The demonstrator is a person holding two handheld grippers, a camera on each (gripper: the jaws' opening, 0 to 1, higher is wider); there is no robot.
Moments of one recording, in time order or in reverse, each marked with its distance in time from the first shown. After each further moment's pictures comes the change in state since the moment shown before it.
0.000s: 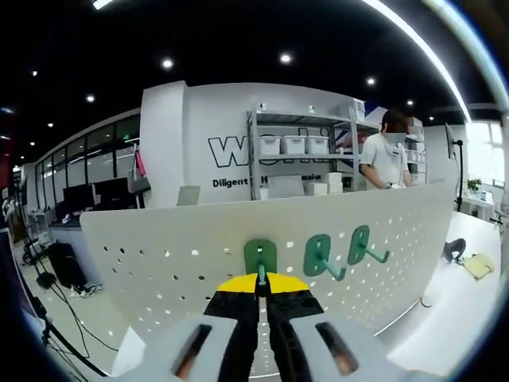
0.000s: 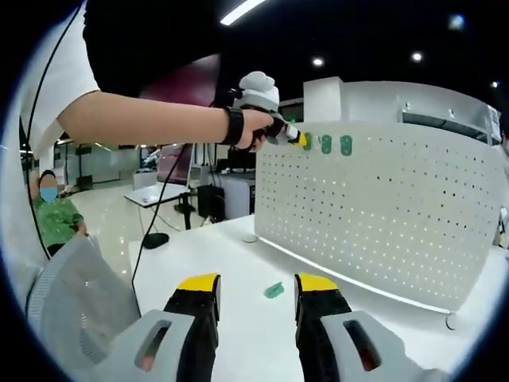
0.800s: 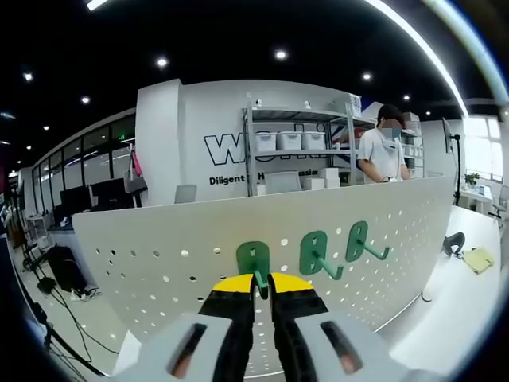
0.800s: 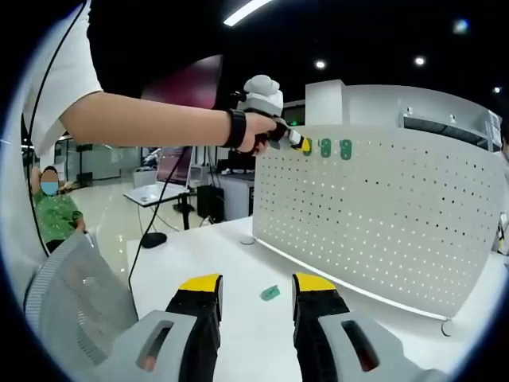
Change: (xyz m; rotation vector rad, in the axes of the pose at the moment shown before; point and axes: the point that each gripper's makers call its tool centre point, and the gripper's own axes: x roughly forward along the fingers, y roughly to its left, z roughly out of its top) left arm 0.008 -0.003 -0.005 0.036 0.019 -0.016; right arm 0.000 -0.007 0.003 -0.008 -0.004 0.001
